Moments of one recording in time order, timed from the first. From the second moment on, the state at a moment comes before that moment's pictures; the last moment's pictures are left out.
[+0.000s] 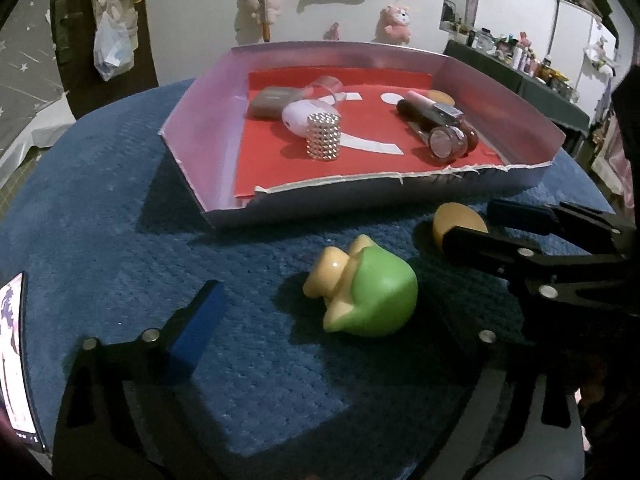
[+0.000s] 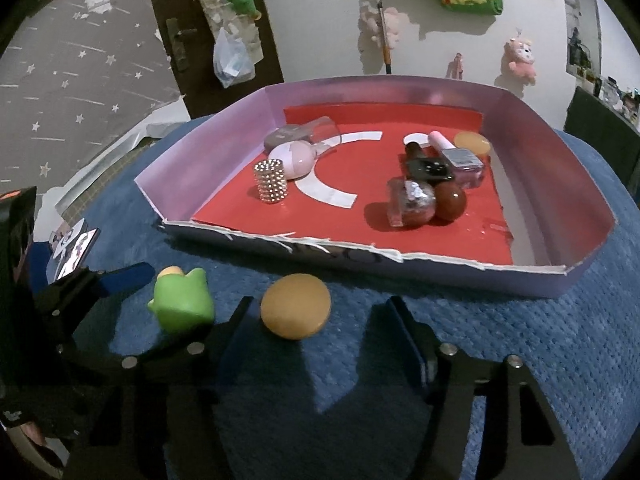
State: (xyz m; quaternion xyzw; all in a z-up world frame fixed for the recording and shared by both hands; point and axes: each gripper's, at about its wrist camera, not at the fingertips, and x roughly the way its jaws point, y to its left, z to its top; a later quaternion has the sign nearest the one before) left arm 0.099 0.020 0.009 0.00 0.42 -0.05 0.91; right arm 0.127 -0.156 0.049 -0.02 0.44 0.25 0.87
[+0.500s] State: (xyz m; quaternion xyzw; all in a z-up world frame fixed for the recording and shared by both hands) left arm 0.093 0.007 0.014 0.01 0.40 -0.08 0.91; right arm 0.124 -0.149 0.050 -0.03 0.44 0.26 0.86
